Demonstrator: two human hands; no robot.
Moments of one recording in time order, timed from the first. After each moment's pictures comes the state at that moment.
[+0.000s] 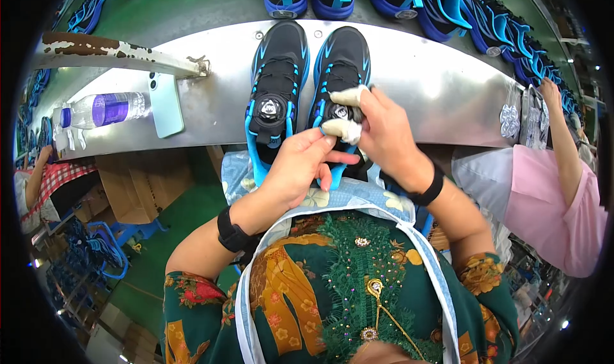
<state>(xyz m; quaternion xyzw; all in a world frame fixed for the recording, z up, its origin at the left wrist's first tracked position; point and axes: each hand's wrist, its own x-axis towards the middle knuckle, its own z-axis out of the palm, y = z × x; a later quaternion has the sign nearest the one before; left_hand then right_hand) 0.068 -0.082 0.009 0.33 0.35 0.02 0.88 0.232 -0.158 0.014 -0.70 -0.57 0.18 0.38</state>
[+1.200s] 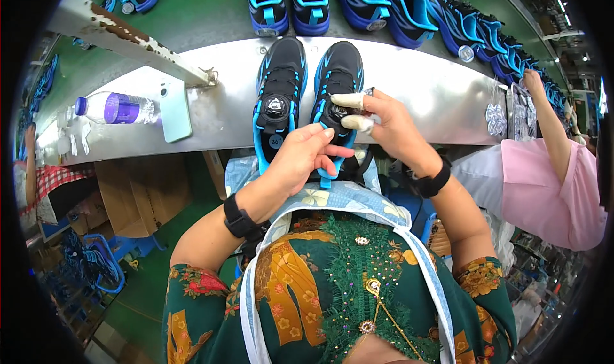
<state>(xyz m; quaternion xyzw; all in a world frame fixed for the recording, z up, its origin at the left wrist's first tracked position) 0.060 -0.075 0.000 0.33 0.26 0.05 0.91 0.246 -0.169 0.035 -0.71 -0.58 0.23 0.33</state>
